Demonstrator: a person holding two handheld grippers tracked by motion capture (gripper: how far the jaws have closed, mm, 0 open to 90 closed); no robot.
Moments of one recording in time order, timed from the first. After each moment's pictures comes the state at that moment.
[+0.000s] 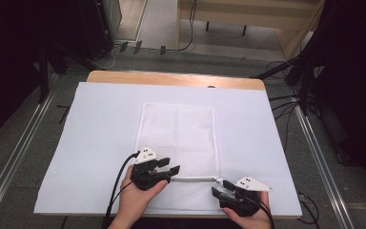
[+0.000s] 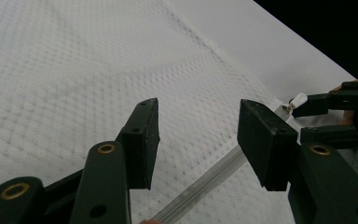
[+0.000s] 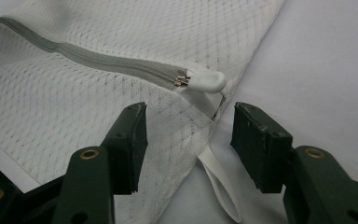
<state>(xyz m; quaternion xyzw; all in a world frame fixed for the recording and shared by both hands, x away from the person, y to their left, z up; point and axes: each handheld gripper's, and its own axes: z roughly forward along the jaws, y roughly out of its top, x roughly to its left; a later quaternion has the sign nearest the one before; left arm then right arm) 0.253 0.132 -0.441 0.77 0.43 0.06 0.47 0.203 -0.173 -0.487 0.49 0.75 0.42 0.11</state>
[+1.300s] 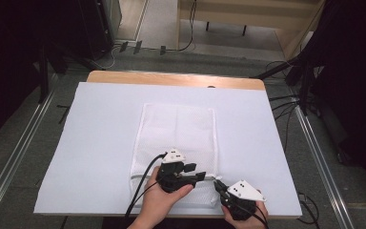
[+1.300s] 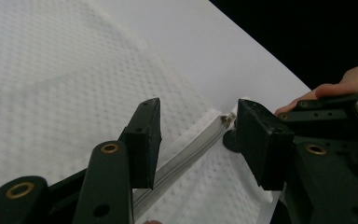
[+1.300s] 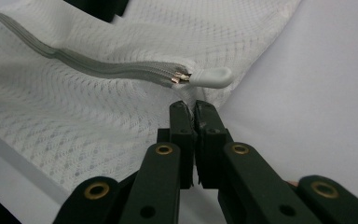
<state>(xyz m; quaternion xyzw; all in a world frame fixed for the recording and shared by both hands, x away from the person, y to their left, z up) 0.254 0.062 -0.433 0.78 0.41 -0.01 0.47 0.191 -0.155 -0.479 0.44 0.76 0.43 0.21</state>
